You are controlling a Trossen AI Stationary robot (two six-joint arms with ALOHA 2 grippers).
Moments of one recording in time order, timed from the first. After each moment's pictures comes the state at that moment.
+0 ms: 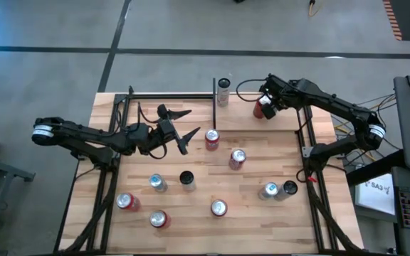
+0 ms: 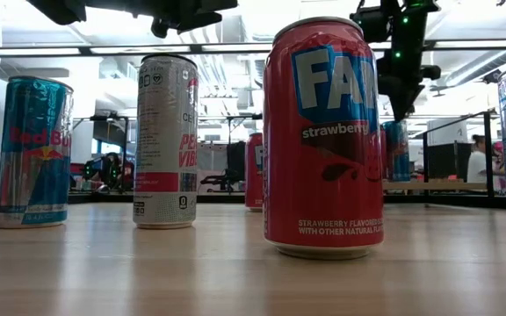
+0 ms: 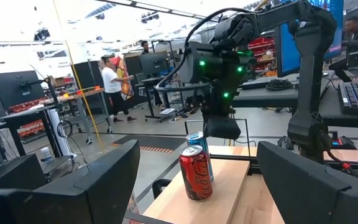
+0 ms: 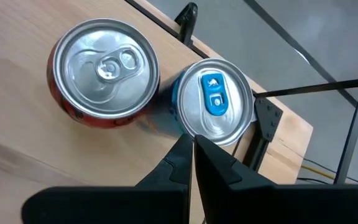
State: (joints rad) left arm -0.04 1.23 0.69 0.70 -0.51 0.25; right arm -0.65 1.34 1.22 -1.14 0.45 0.27
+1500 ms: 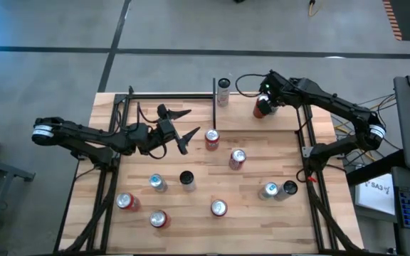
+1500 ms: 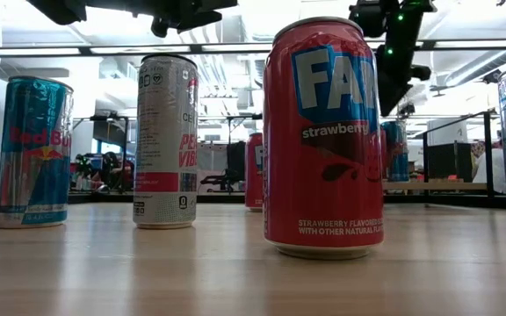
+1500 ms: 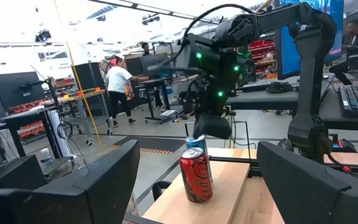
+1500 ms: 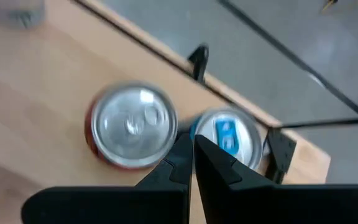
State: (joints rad) left arm -0.04 1.23 0.69 0.71 -0.51 0.25; right arm -0.65 1.34 1.24 -1.02 0.43 0.24
